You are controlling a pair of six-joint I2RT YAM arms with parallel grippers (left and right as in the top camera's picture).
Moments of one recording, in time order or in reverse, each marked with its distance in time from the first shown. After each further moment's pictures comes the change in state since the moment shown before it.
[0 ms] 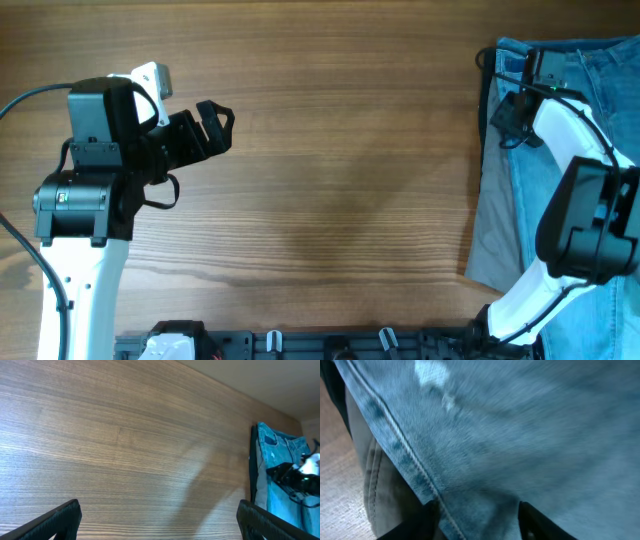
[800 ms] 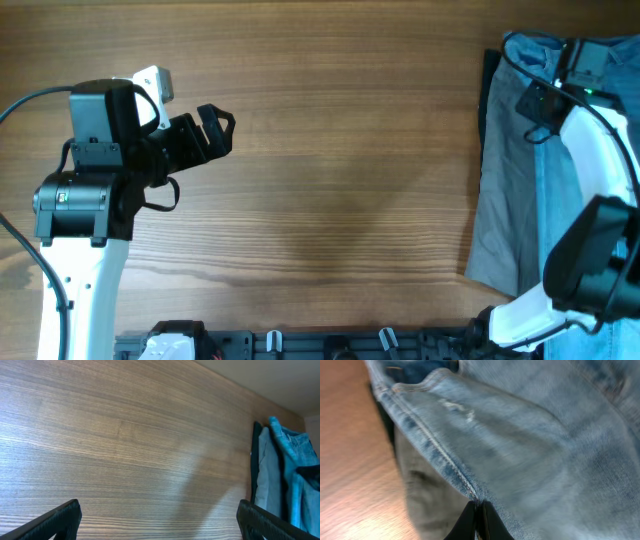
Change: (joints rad) left arm 0.000 0.000 0.000 -0.029 0.003 0.000; right arm -0.063 -0.186 0.000 0.003 -0.058 -0.068
